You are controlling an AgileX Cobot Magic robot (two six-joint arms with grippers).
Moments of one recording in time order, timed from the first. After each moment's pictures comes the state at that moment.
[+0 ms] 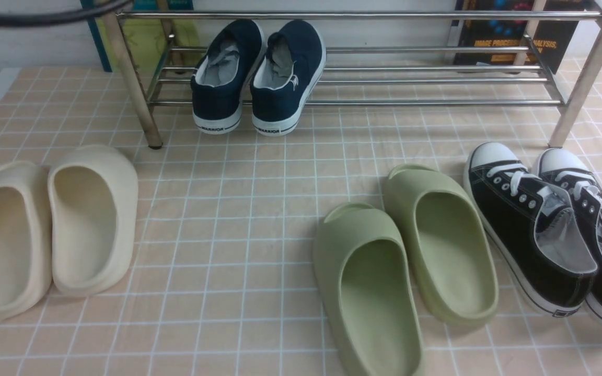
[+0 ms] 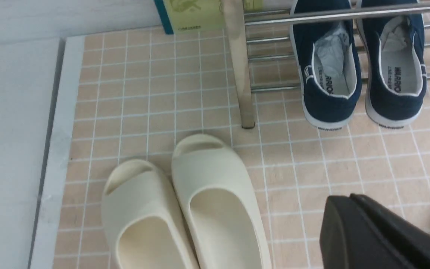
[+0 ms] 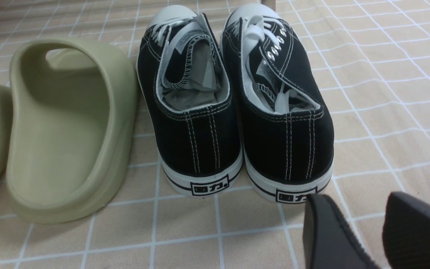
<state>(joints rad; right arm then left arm) -0.05 -0.01 0.01 0.00 0.38 0.14 -0.29 1.28 -1.71 0.27 1.18 -0.16</state>
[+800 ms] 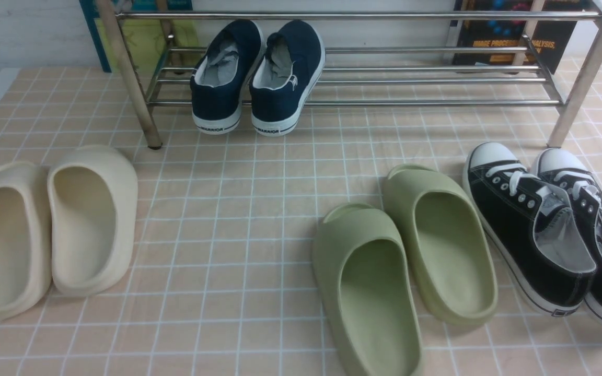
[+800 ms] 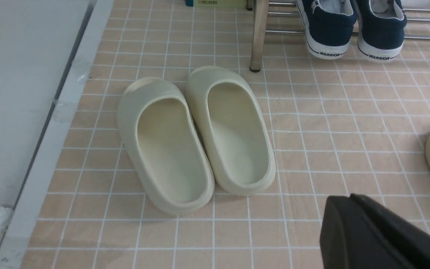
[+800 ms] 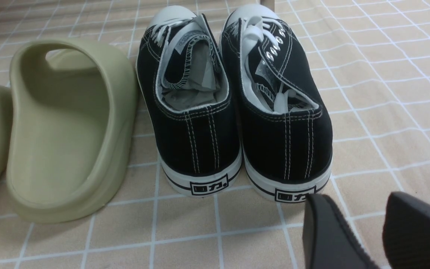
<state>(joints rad) -0.05 -0.01 0.01 0.00 0.38 0.14 -0.29 0.31 -0.90 0.27 1.10 -0.24</state>
